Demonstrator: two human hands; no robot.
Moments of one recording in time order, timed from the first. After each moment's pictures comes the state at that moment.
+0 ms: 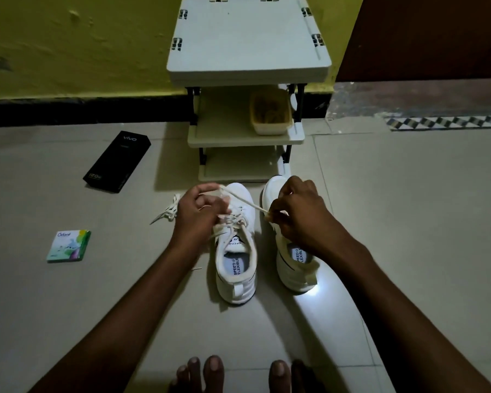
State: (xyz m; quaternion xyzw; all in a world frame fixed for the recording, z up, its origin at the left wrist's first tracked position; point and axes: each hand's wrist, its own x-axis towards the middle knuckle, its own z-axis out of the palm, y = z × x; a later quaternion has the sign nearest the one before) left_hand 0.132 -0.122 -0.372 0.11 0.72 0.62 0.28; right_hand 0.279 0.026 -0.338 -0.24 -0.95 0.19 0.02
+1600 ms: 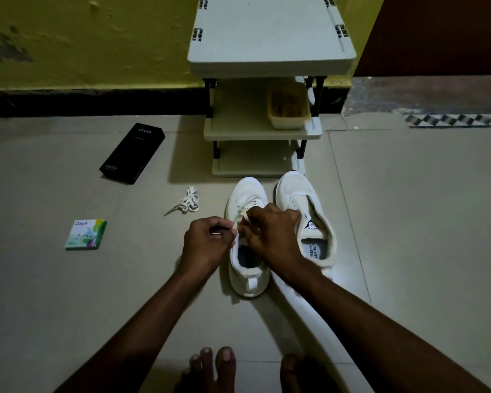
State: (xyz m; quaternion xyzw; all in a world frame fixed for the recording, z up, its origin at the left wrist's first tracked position) left_hand 0.152 -0.164 -0.403 0.16 0.82 0.50 0.24; right_hand 0.241 -0.042 -0.411 -0.27 -0.91 0.25 0.19
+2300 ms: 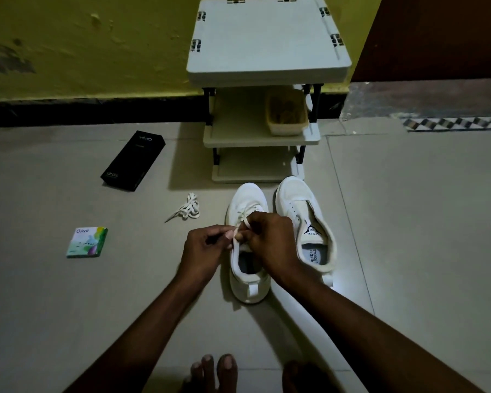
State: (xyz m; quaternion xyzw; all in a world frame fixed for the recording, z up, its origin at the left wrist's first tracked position) left_hand 0.146 -0.171 -0.414 0.20 0.76 0.56 0.26; right_hand 0.232 -0.040 -0.416 -0.31 -0.86 0.38 0.16
